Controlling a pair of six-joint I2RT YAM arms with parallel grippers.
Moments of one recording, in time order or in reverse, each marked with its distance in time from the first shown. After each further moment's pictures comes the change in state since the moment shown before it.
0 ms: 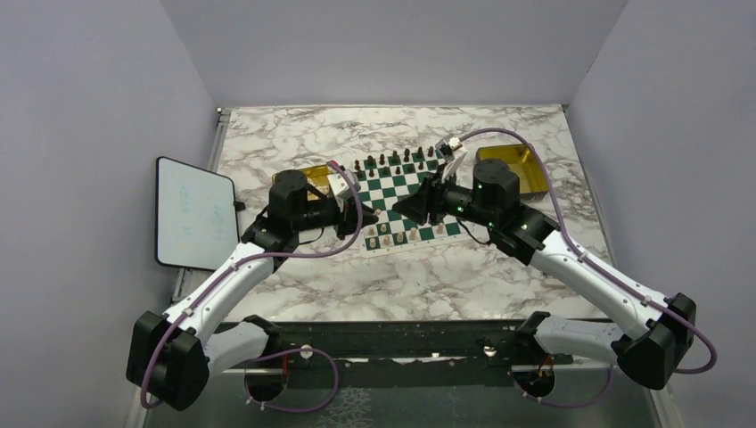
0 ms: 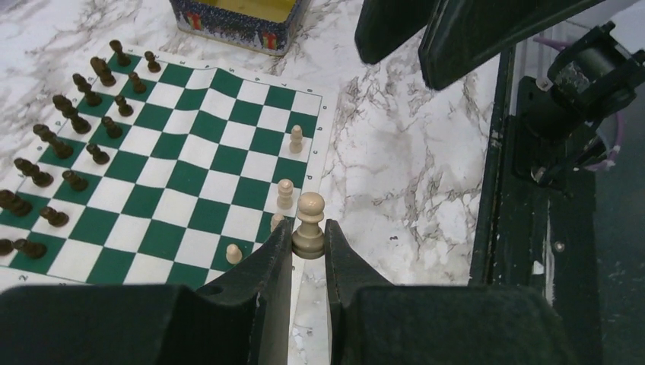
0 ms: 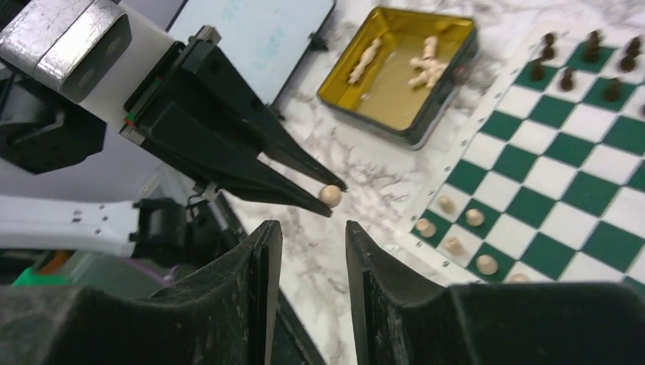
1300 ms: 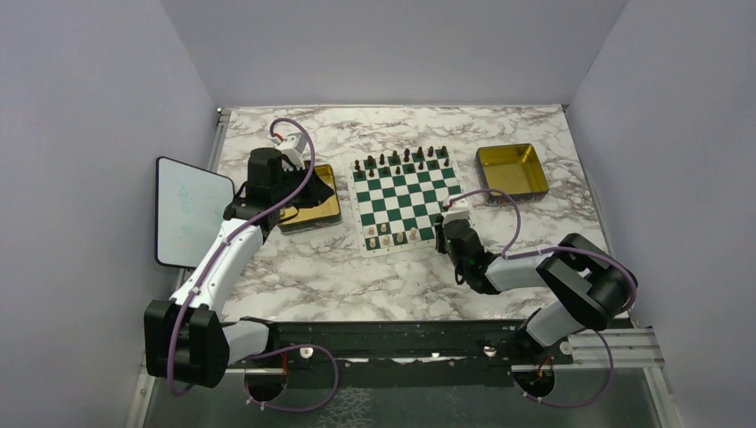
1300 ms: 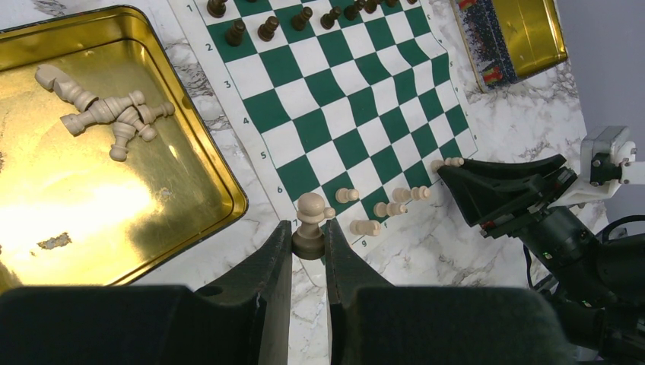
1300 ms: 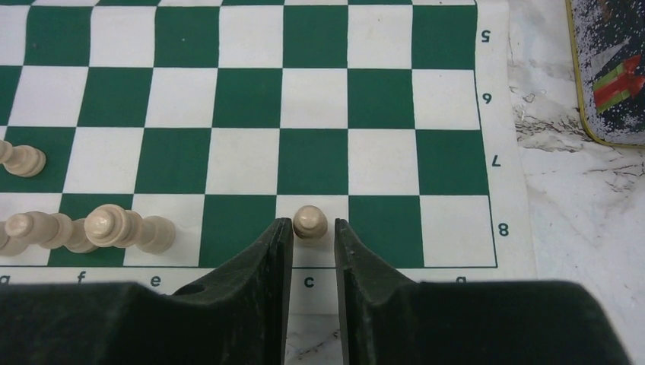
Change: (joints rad) left arm 0.269 0.118 0.154 -0.307 -0.348 -0.400; right arm 0.002 0.427 -0.597 0.775 0.756 -0.200
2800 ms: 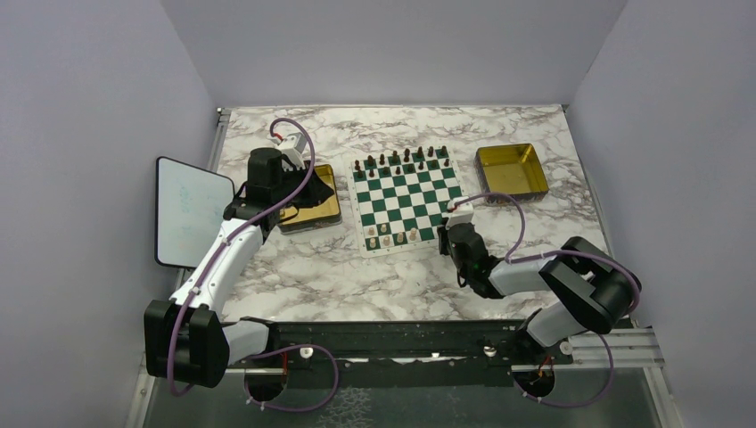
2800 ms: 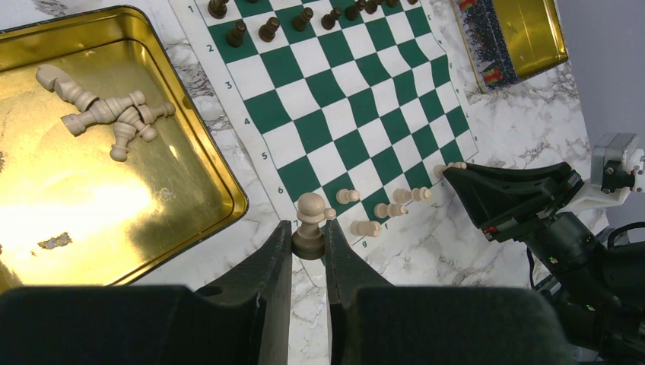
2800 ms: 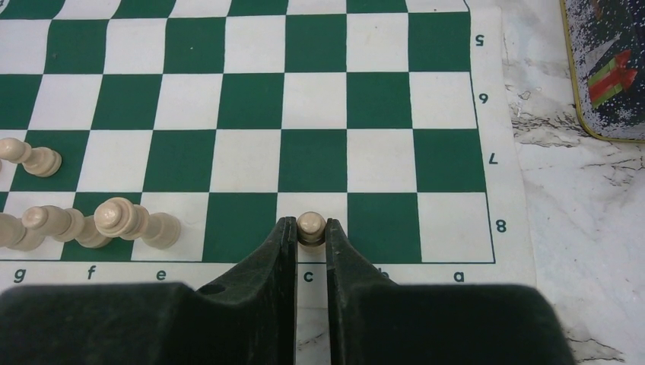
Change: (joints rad) left arm 0.000 0.000 0.000 0.000 -0.002 -0.001; right arm 0.002 -0.026 -0.048 0.048 -0.008 0.013
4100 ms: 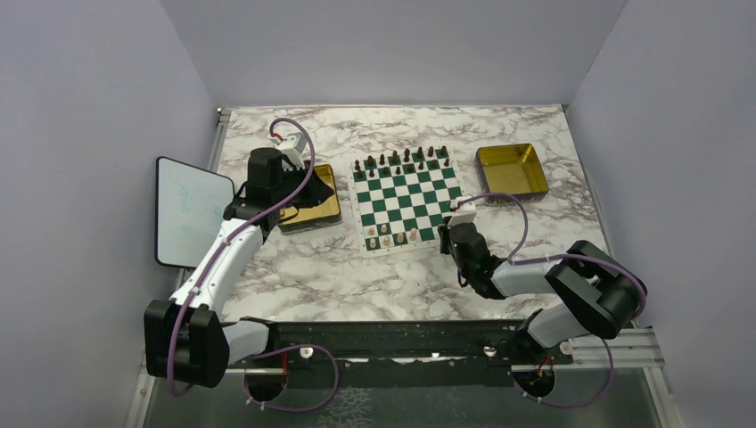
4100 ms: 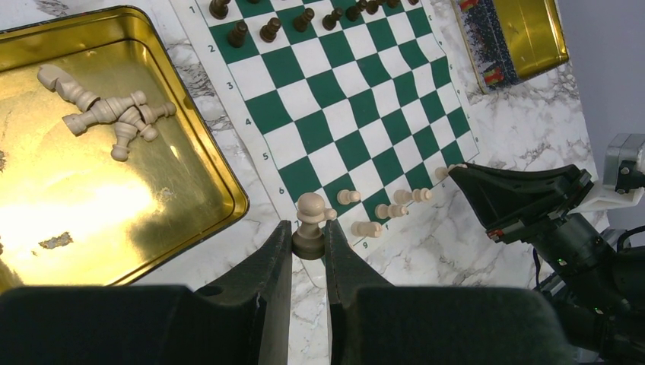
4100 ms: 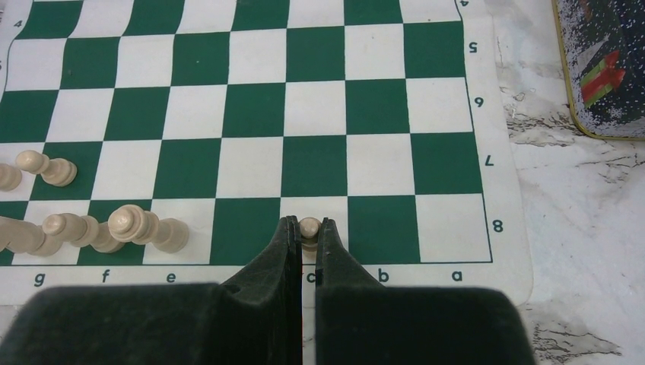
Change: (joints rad) left arm 0.000 0.000 0.000 0.000 -0.003 0.000; right arm 0.000 -0.037 -0.003 -0.021 0.003 0.023
